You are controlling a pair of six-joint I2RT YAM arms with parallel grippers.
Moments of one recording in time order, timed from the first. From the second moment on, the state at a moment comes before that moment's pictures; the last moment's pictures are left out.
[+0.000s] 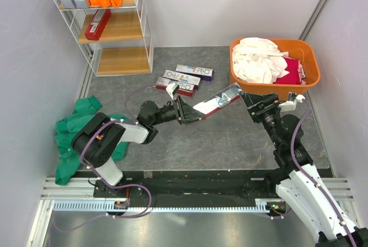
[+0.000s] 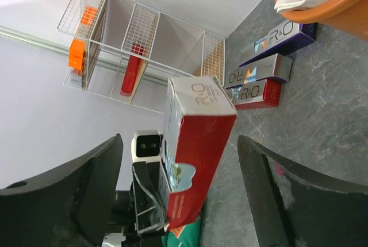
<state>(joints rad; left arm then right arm) -0.63 1.66 0.57 1.31 0.73 -1.42 0.33 0.54 0.47 0.08 0.03 1.16</state>
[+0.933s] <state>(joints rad) 0.19 1.14 0.39 0.85 0.91 -1.31 0.33 0.63 0.47 0.08 -0.07 1.13</state>
